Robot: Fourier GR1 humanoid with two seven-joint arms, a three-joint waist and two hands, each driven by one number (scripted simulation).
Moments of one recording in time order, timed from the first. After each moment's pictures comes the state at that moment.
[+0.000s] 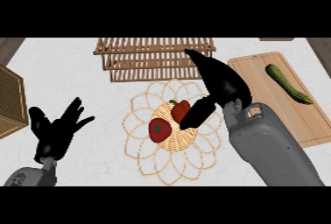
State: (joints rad) left arm -0.10 0.40 -0.19 -1.33 0.42 0.19 0.18; right arm -0.73 -0.20 0.37 -1.57 0.34 0.24 0.95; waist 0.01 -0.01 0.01
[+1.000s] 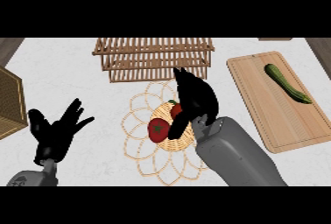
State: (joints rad) left arm -0.07 0.36 -0.14 -1.37 0.37 0.18 0.20; right arm -0.68 -0.05 0.47 -1.44 0.60 0.22 0.99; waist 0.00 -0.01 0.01
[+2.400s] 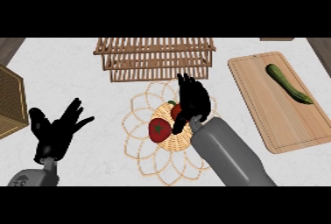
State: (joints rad) left arm -0.08 0.31 -0.06 -1.35 0.29 0.11 0.22; right arm -0.66 0.00 0.46 -1.08 0.78 0.00 0.75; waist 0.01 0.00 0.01
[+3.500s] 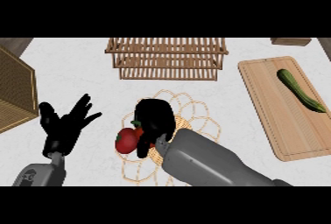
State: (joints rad) left arm -0.12 0.27 -0.08 -1.35 0.26 0.07 0.25; right arm -0.84 0.00 0.87 -1.13 0.36 -0.18 0.88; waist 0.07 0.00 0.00
